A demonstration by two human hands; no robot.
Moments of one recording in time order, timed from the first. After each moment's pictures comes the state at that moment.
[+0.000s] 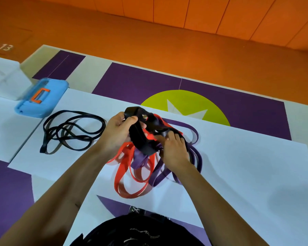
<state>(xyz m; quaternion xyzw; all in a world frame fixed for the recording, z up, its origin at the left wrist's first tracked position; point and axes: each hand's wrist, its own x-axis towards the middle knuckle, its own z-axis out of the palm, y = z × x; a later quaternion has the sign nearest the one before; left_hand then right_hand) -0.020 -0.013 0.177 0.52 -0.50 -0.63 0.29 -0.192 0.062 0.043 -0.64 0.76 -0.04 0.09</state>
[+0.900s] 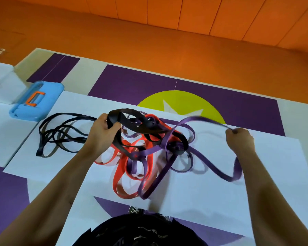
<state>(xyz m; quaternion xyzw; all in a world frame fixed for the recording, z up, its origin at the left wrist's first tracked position) 0.015 -0.026 0.165 0.59 -0.62 -0.47 0.23 -0.370 0.119 0.092 -0.21 0.93 -0.22 0.19</state>
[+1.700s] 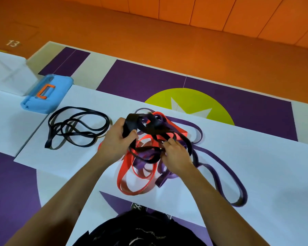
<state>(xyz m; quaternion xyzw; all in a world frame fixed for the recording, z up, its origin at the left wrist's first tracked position) 0.010 -0.009 0.133 0.54 -0.67 -0.45 0.23 -0.189 0.071 0.031 -0.65 0.74 -0.06 0.19</state>
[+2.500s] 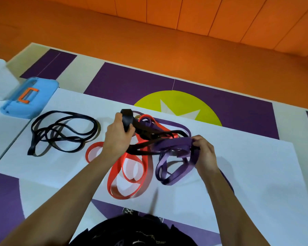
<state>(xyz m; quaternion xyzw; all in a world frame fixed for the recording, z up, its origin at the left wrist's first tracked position) -0.036 -0.026 0.112 0.57 -0.72 -0.32 0.25 -0.265 0.119 0.078 -0.19 0.63 -0.62 0.44</state>
